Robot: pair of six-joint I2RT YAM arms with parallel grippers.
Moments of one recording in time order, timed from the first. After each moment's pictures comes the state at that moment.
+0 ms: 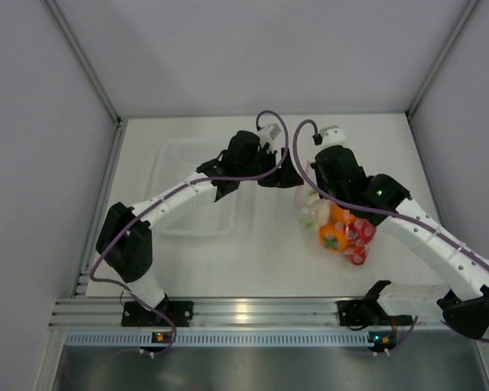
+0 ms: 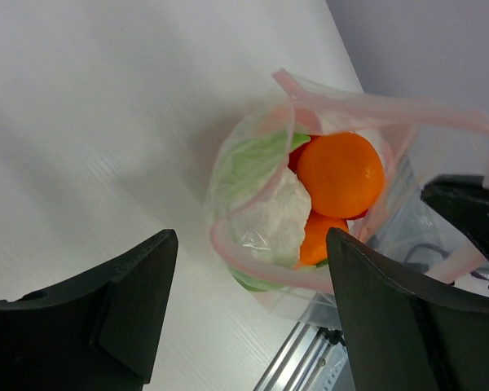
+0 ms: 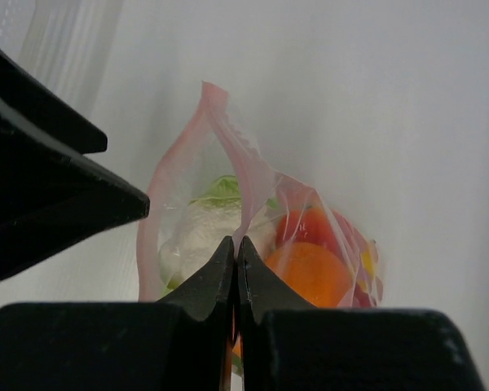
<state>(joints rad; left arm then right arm) -0.70 1.71 1.38 -0.14 0.38 -0.62 0.76 1.17 1.30 -0.83 0.54 0.23</state>
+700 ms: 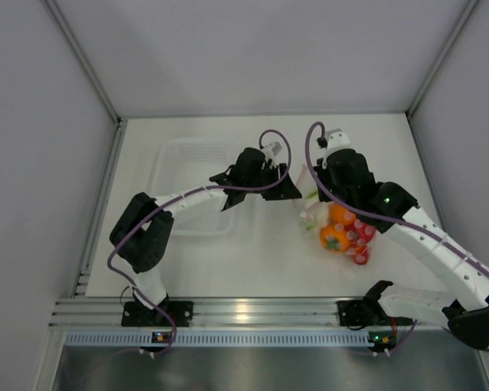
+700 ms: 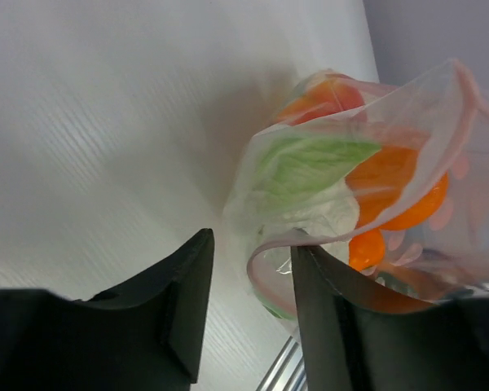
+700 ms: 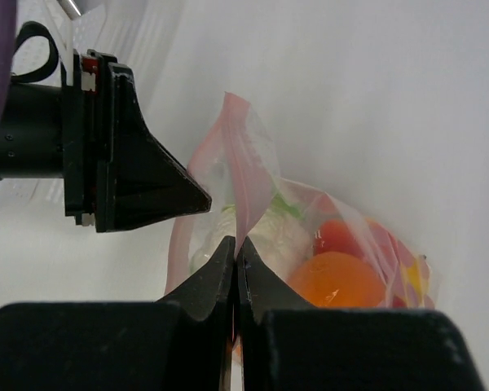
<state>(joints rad) -0.73 1.78 1.22 0.07 0.40 -0.74 0.71 1.09 1.20 -0.71 0.36 0.23</state>
